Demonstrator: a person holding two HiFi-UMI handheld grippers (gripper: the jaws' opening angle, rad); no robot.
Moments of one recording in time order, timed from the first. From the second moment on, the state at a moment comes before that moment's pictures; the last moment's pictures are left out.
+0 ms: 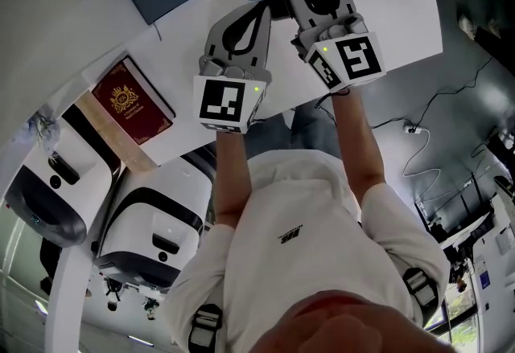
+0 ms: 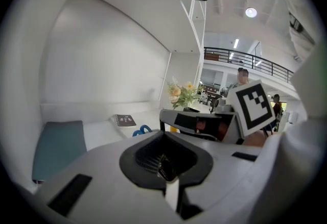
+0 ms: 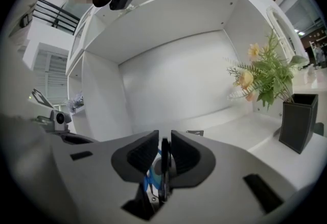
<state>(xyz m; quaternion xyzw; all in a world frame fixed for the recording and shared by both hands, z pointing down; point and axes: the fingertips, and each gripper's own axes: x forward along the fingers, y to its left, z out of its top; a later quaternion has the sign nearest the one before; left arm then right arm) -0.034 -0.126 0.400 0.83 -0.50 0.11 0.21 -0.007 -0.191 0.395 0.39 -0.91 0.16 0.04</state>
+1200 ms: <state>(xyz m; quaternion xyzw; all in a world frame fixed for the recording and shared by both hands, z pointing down) -0.035 -0.118 0.376 0.83 -0.51 0.11 0.18 0.029 -0.133 0.384 0.40 -0.90 0.13 0.13</state>
